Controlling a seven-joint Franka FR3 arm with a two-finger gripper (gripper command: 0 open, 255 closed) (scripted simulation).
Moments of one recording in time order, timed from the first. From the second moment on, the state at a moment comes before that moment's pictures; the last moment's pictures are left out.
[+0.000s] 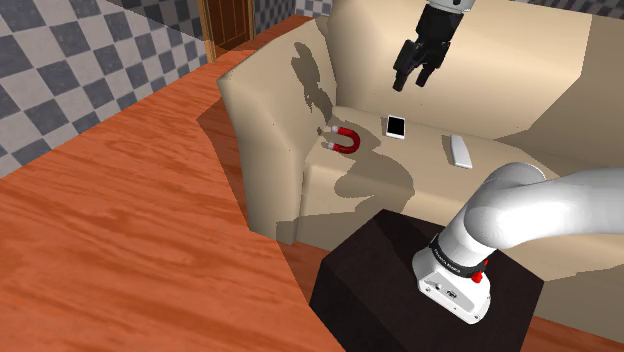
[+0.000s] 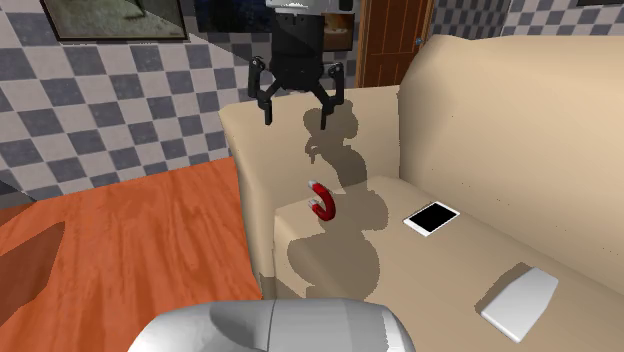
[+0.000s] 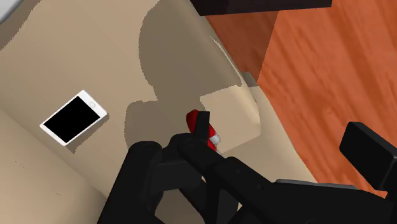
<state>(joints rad) 0.02 -0.80 -0.06 -2.30 0.01 1.54 0.08</state>
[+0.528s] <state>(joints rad) 0.05 -0.71 -0.14 -2.41 -0.04 1.74 -0.12</state>
